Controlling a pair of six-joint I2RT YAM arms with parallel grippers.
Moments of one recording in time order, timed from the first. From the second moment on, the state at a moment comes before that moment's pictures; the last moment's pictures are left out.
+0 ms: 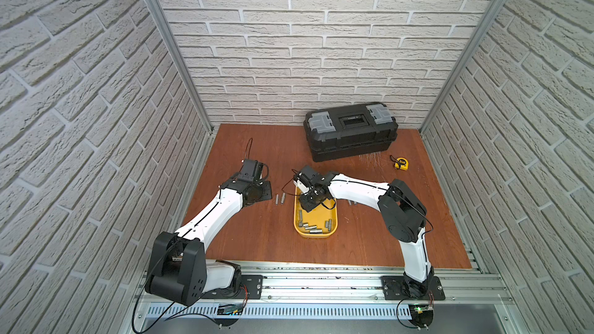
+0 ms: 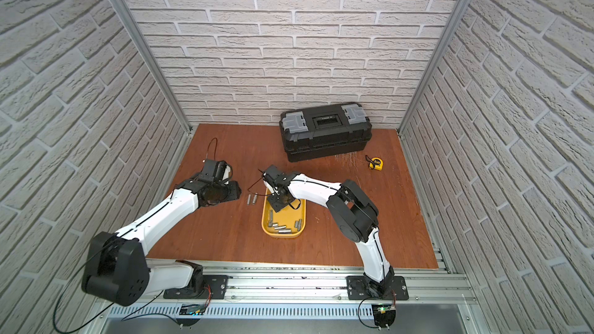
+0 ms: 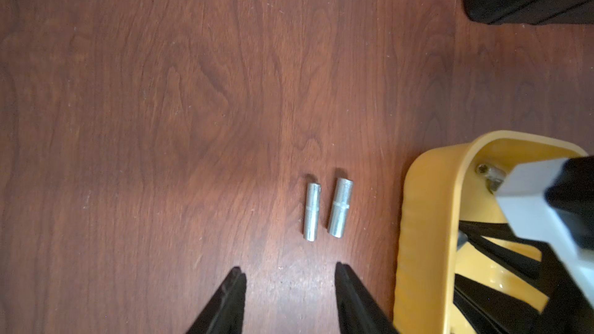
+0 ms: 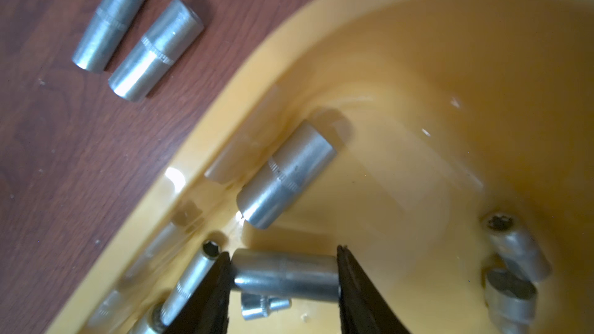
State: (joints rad) left arm -0.28 1.30 0.86 -0.59 0.03 -0.41; right arm 0.79 2.05 1.51 -0.70 0.00 0.17
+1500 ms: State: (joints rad) left arm -0.33 1.35 0.89 -0.58 0.07 -0.38; right arm 0.23 1.69 1.03 -0.64 0.02 0.28
